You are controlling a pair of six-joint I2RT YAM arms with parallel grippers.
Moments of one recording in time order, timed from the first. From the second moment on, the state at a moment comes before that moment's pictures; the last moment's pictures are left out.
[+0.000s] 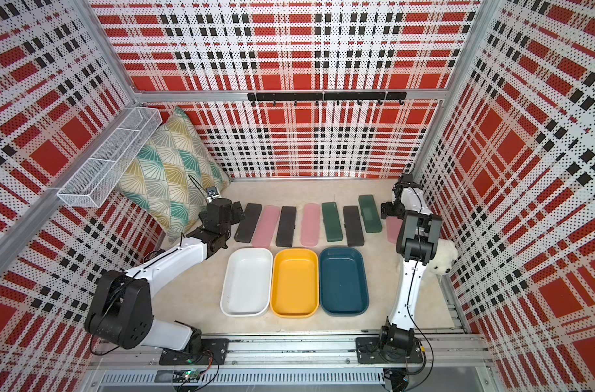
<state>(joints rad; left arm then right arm) -0.32 1.46 0.92 0.04 -0.57 -0.36 -0.24 2.38 2.01 -0.90 0.05 -0.13</state>
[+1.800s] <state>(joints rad) -0.20 1.30 0.84 0.09 -0.42 -0.38 -0.01 1.86 1.80 -0.93 0.10 -0.01</state>
